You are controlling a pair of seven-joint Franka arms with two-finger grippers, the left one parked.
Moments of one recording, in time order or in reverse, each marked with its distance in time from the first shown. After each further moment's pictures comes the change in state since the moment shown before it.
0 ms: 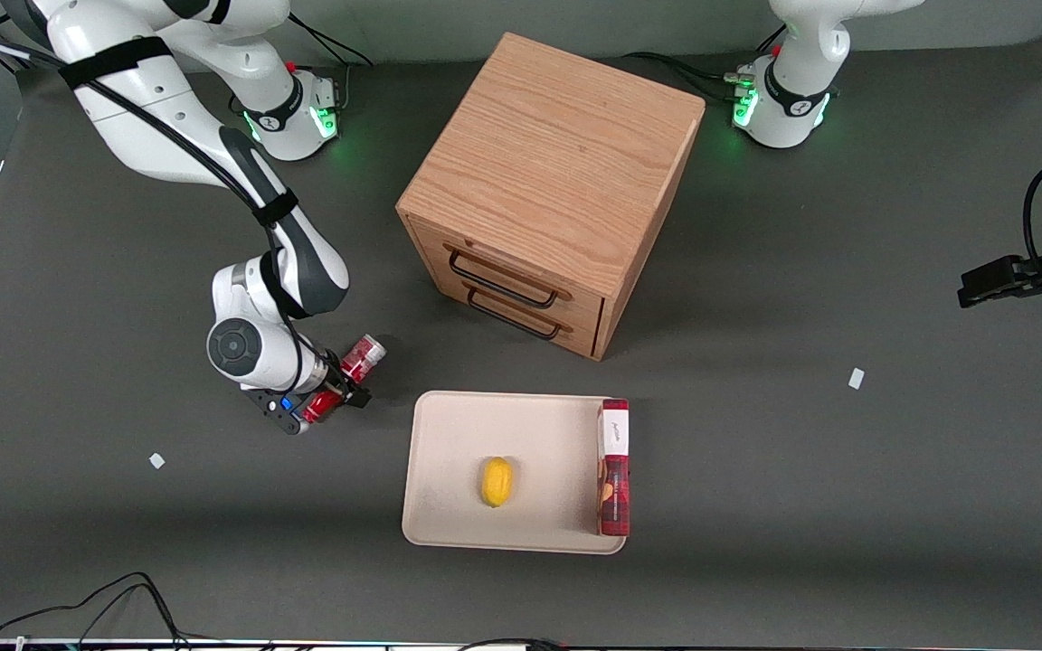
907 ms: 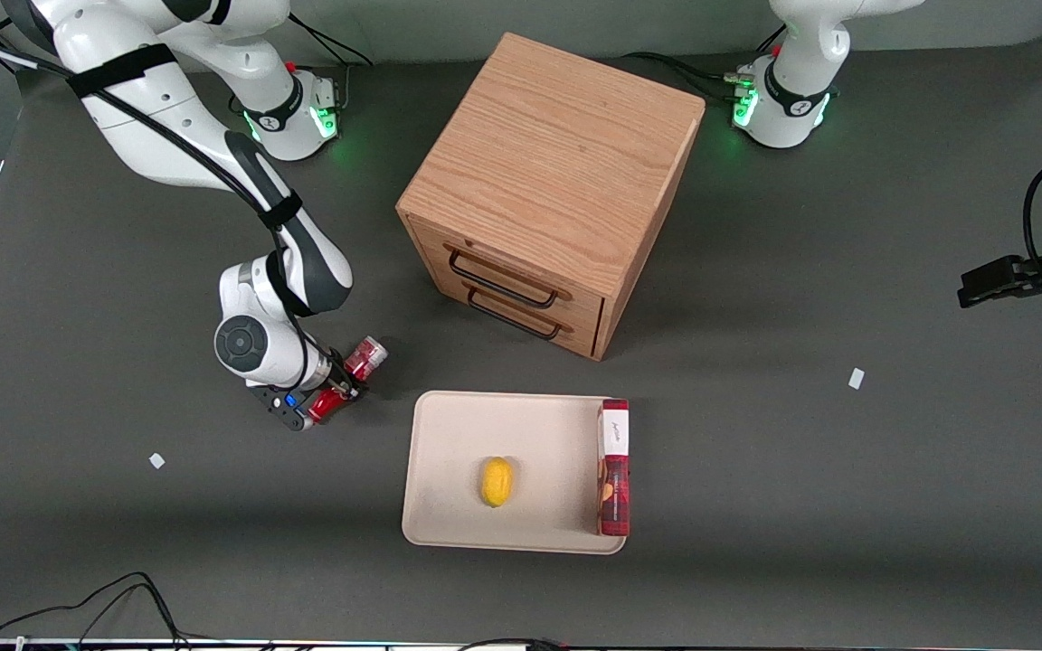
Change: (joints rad) arm 0.000 0.000 0.002 -0.024 0.000 0.044 0.001
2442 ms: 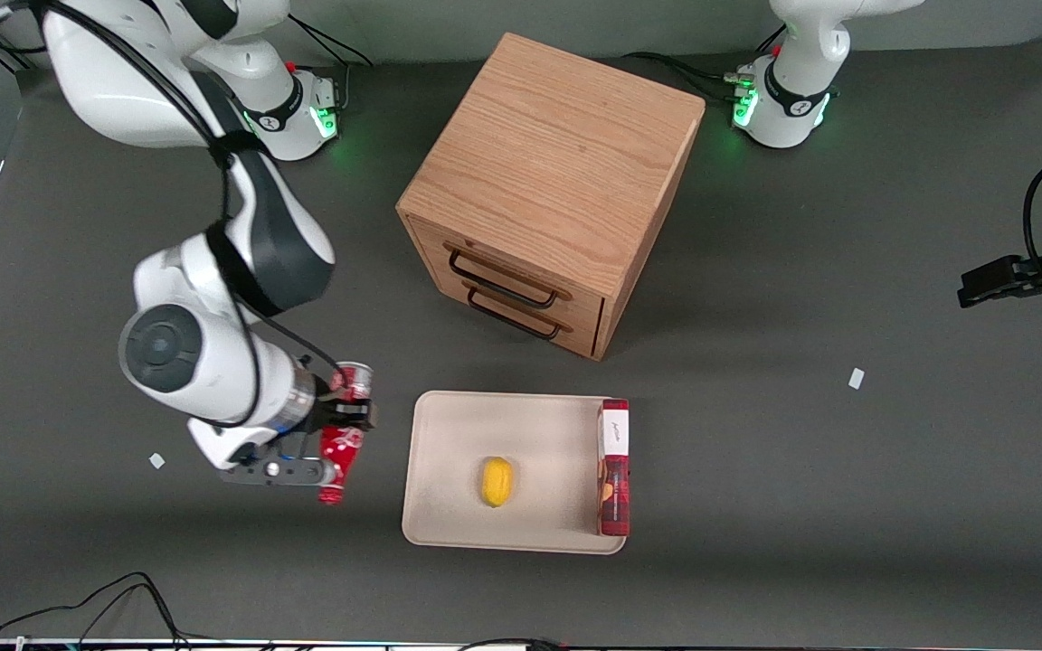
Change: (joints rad) arm 0.090 0.154 0.063 0.846 -0.065 -0.534 -0.546
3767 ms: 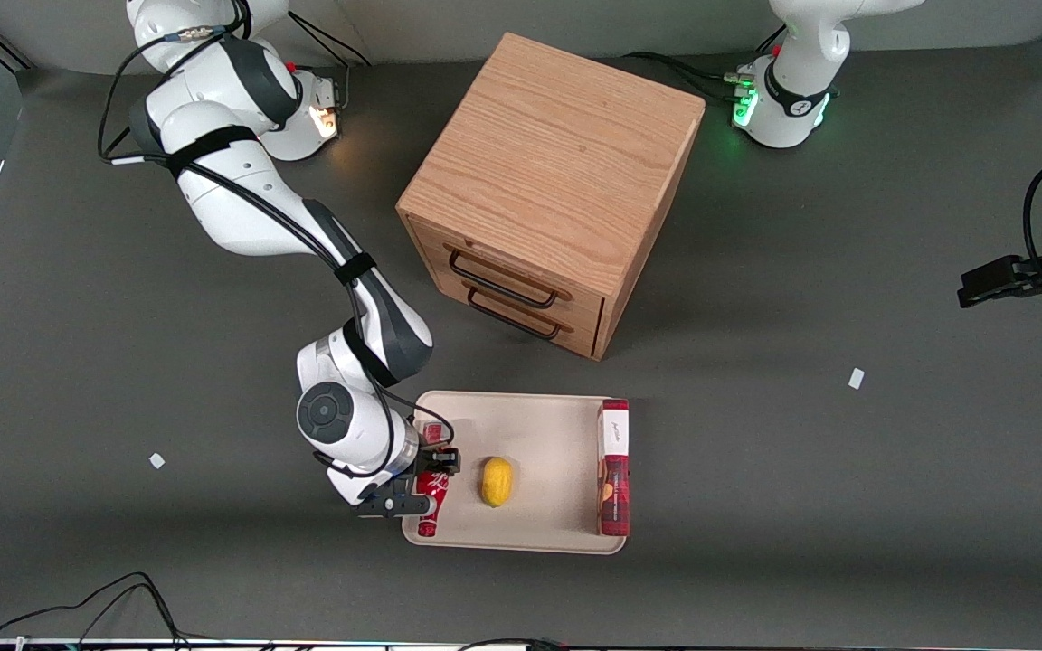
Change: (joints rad) arm 0.043 0.332 -0.001 0.032 -0.005 0.395 -0.006
